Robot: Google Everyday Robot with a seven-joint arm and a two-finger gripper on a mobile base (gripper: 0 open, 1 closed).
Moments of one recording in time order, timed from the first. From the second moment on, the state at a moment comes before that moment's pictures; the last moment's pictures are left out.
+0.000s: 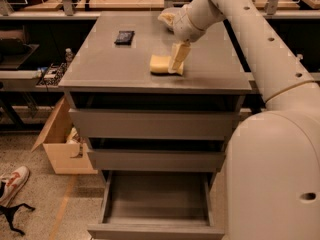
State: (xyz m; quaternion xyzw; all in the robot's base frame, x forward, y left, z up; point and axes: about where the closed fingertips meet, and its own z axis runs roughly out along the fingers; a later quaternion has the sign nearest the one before) arm 0.777 -0.029 0.896 -0.76 0.53 0.02 0.37
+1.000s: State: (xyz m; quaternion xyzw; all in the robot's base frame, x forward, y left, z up) arm 0.757 -0.110 0.918 -0.68 0.61 0.00 0.40
